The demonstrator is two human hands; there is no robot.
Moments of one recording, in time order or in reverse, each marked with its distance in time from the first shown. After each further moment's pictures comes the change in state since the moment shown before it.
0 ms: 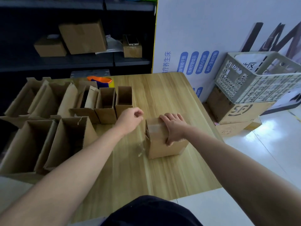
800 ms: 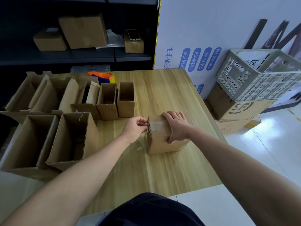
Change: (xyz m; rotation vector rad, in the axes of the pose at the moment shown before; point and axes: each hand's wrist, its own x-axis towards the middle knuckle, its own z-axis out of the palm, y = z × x) left_hand -0.016 -0.029 0.039 -0.447 0.012 -0.153; right_hand -0.009 -0.006 0.006 0.070 0.025 0.002
